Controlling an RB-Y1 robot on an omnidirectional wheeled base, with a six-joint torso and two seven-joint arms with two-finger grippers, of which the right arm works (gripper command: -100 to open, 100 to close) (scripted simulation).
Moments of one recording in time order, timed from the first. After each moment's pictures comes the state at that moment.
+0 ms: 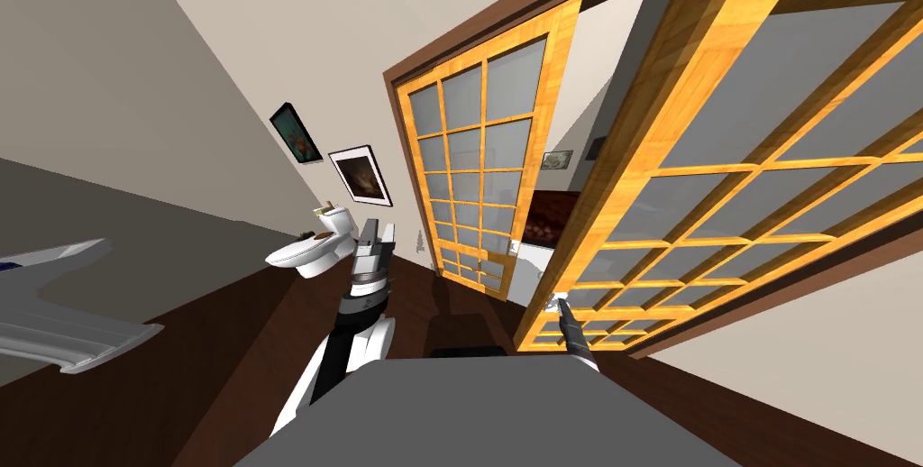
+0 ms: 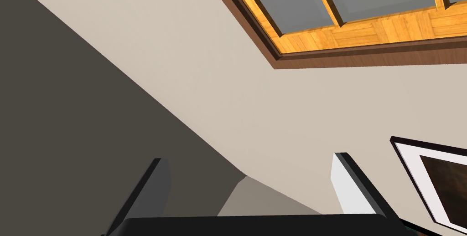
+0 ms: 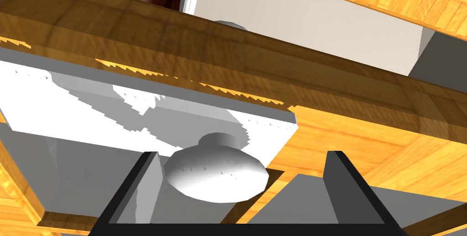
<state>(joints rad) 0.31 -0.29 0.12 -0.89 -0.55 -1.09 0.37</state>
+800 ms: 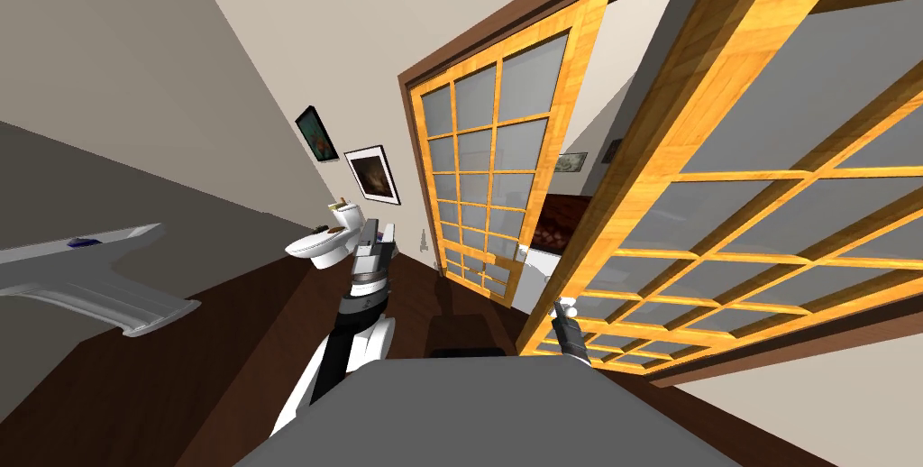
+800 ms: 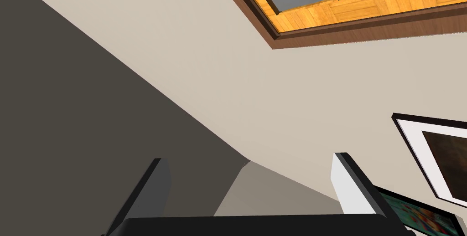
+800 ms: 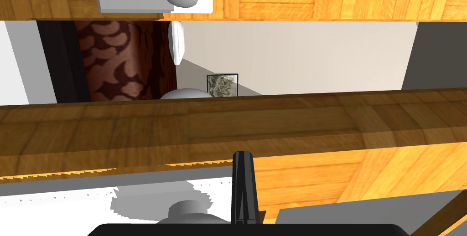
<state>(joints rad) 0.30 -0.32 0.27 -0.92 -0.69 -1.17 0.19</state>
